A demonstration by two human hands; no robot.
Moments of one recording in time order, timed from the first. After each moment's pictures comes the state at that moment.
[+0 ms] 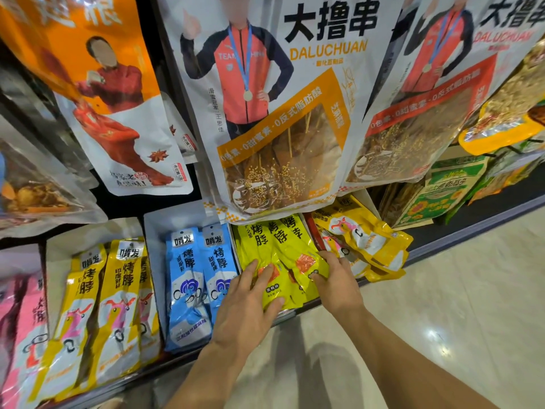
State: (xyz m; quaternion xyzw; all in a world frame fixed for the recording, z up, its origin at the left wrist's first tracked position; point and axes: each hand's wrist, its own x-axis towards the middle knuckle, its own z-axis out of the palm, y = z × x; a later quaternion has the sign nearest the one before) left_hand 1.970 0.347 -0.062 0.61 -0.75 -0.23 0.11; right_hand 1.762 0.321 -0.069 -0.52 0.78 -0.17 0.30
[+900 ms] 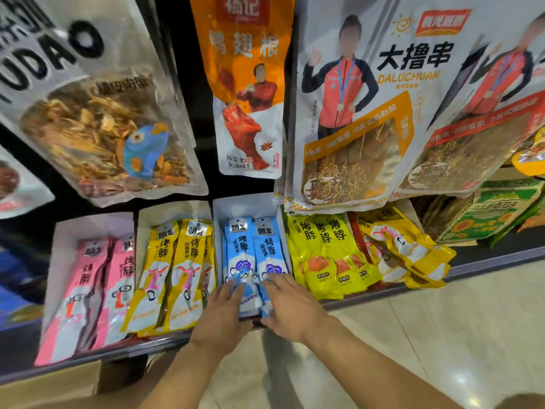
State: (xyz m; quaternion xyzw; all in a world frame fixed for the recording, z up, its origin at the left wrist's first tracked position) left_hand 2.095 0.404 -0.064 0.68 -0.69 -0.25 -0.02; right_hand 1.918 0.369 -0.037 -0.85 0.49 0.07 0.19
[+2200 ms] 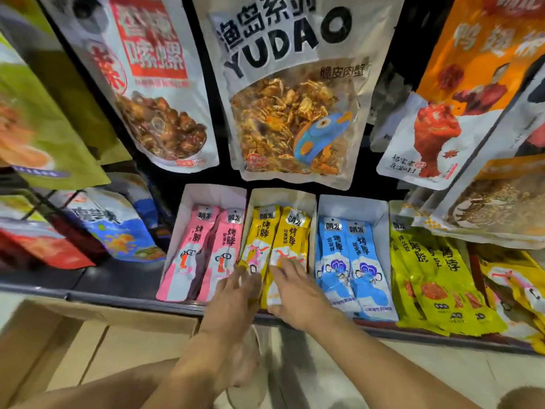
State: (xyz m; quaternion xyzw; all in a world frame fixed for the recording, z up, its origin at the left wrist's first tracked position) left_hand 2.244 0.459 -0.065 0.78 -0.59 -0.18 0.08; right_hand 2.092 0.374 -0.051 -0.89 0.41 0.09 0.19
